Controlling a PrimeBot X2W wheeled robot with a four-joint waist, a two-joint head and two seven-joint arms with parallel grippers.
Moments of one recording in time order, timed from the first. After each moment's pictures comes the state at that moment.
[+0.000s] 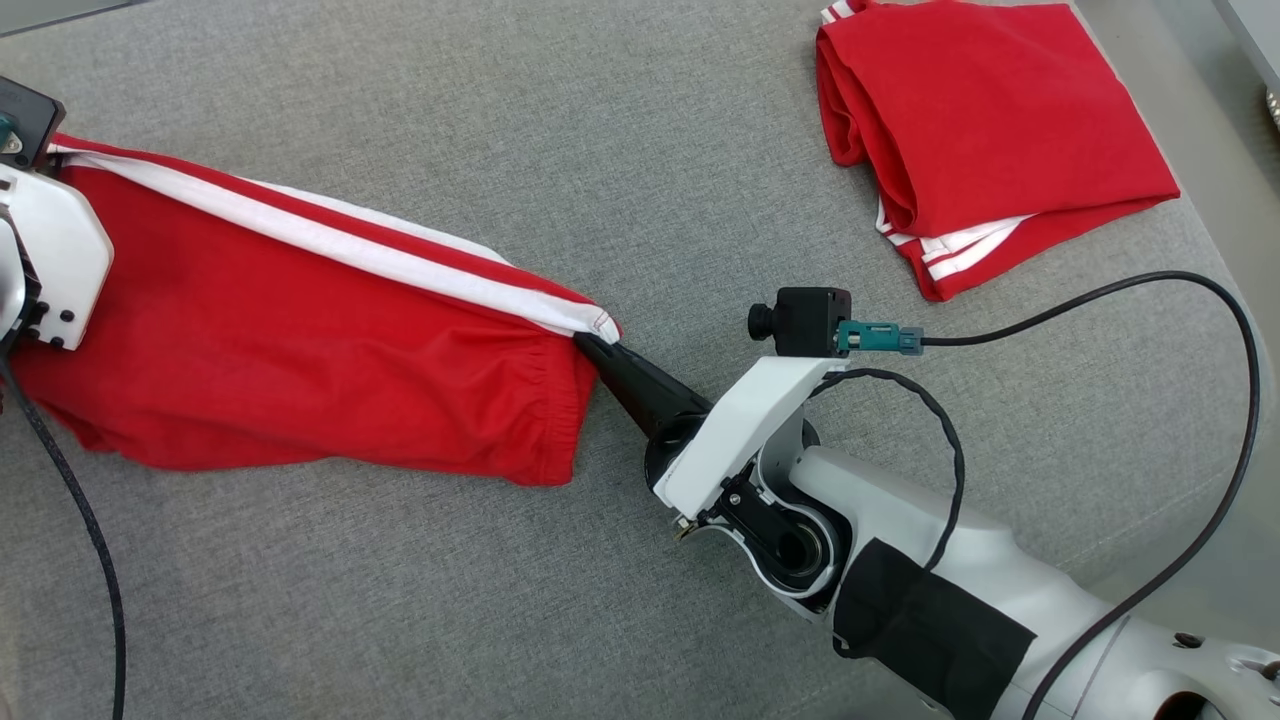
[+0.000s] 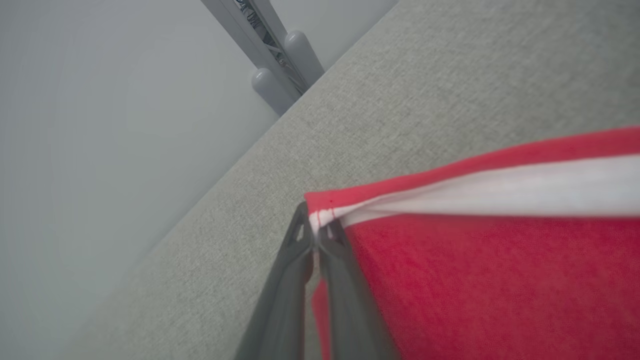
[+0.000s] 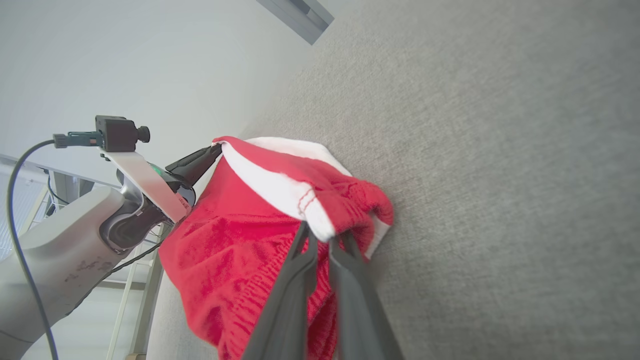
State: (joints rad) left arm -1.18 0.45 -0.77 1.27 -0.28 -0.13 -0.05; right arm -0.92 -0.05 1.22 0.63 1.64 0.13 -0.25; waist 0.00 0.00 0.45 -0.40
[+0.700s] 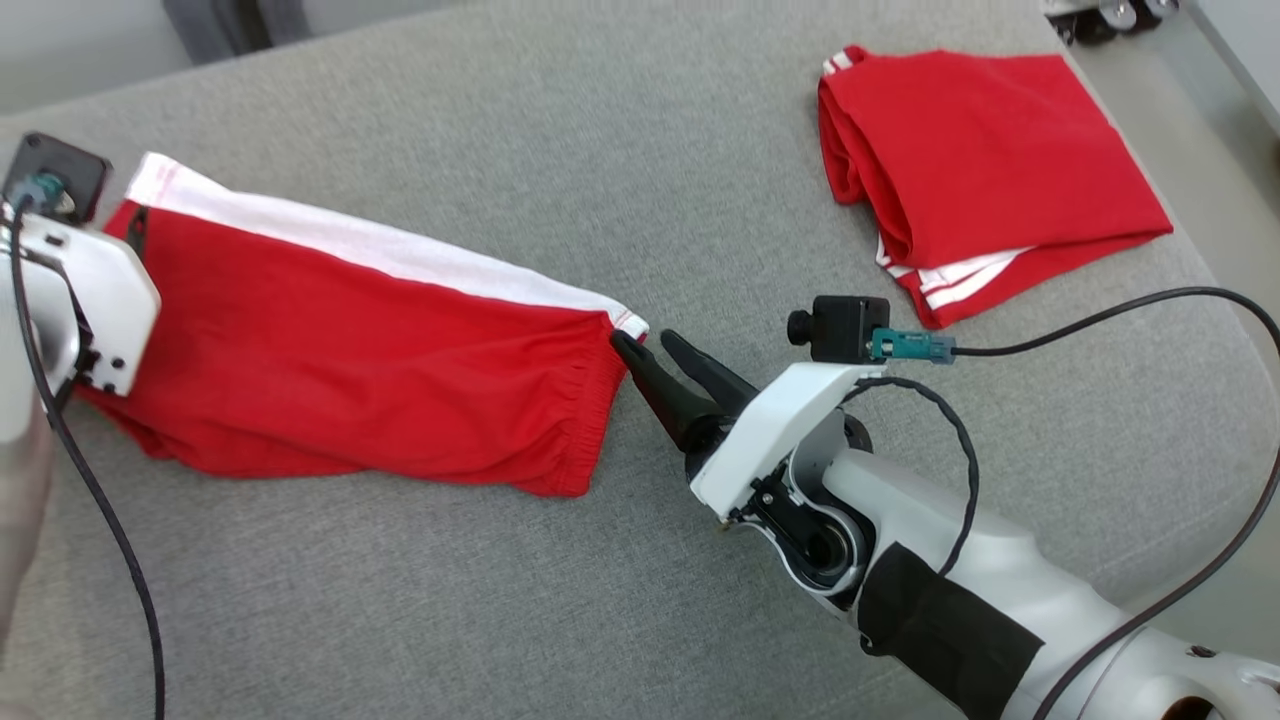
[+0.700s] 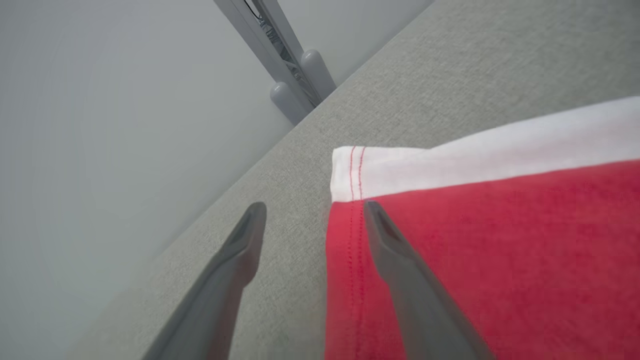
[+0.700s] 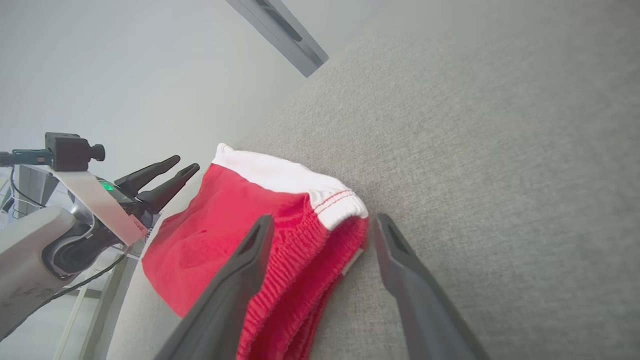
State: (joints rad) left arm -1.11 0.42 -0.78 1.29 -0.32 -0.10 -0.09; right arm -0.90 -0.05 1.19 0.74 1.54 0.13 -0.26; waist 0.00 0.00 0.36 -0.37
